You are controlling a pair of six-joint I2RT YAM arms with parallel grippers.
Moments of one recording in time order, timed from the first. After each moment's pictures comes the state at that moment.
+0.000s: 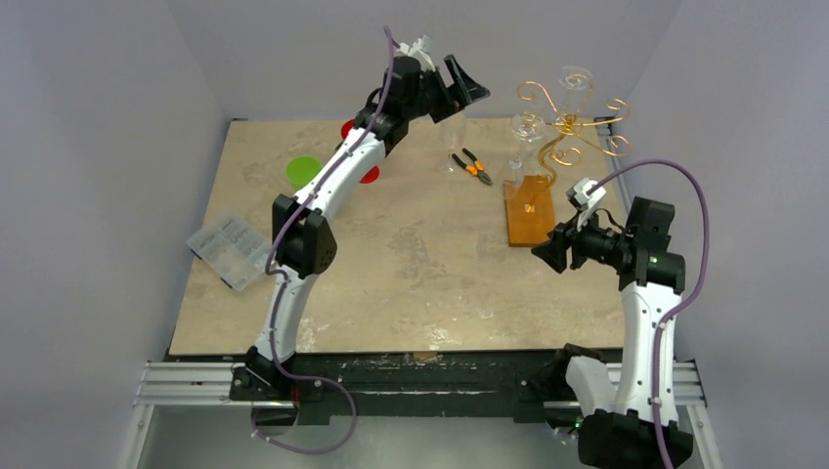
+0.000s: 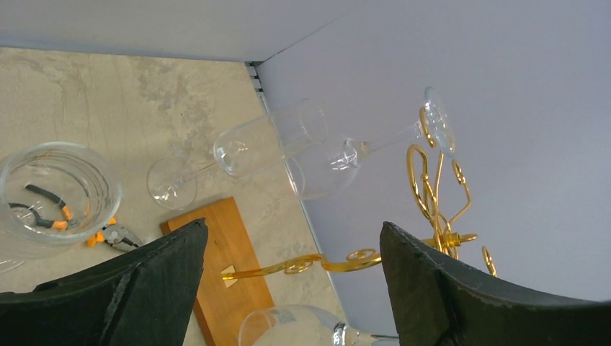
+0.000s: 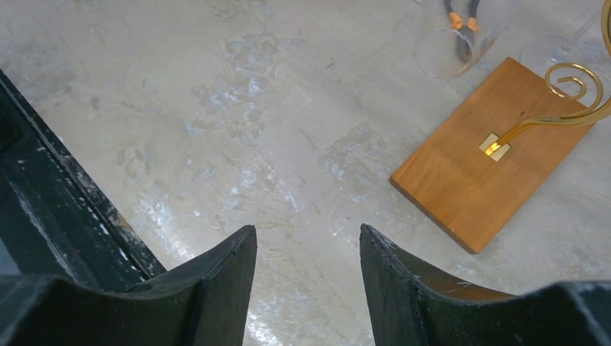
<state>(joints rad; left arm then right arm) -0.53 2.31 2.39 -0.22 0.31 -0.89 -0.28 0.88 1.00 -0.95 -0.92 -0.57</state>
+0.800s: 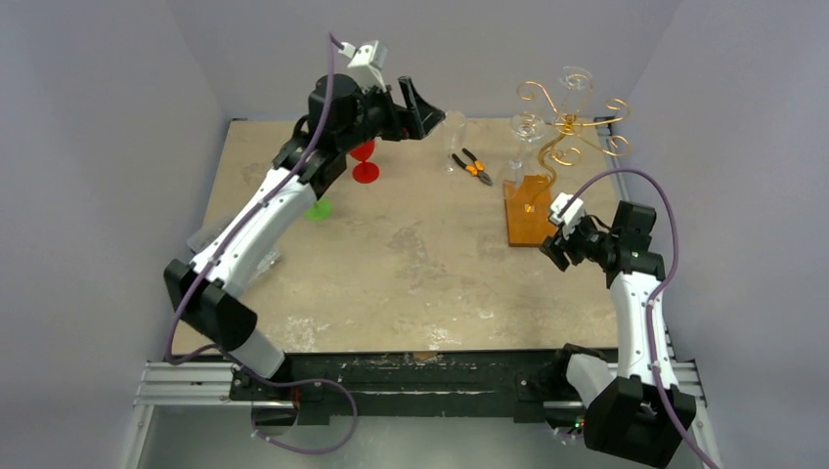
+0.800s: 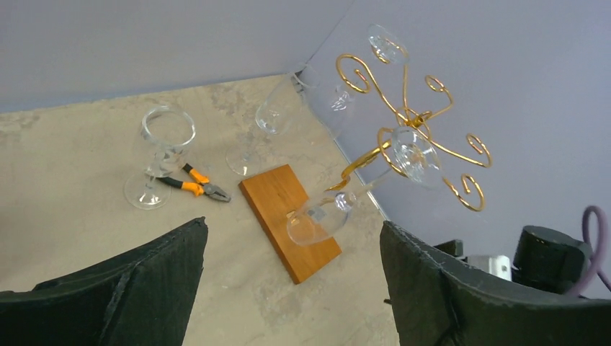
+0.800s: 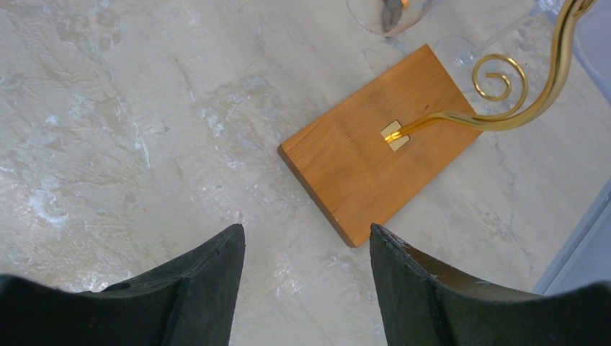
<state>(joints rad) -0.53 1.66 1.75 -0.20 0.22 -0.55 -0.28 0.97 0.79 -0.63 -0.77 -0.97</state>
